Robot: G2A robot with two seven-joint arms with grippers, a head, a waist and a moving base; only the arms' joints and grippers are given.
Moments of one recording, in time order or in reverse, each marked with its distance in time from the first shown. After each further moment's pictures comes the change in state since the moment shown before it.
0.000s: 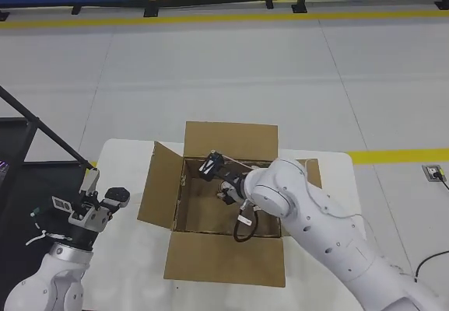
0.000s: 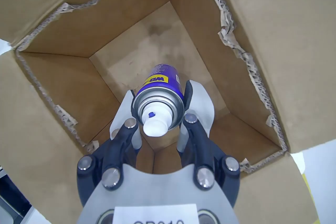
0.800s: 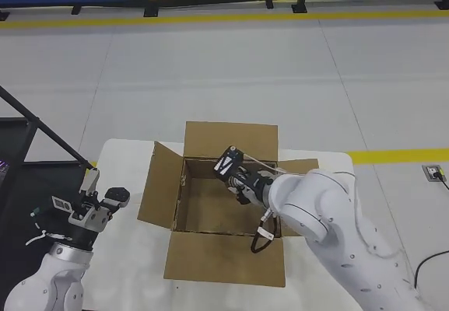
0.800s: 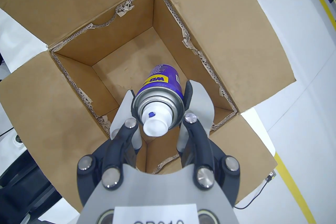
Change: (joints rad) left arm 0.000 0.000 0.000 0.000 0.000 0.000 0.000; right arm -0.168 0.063 0.189 -0.371 -0.123 0.007 0.094
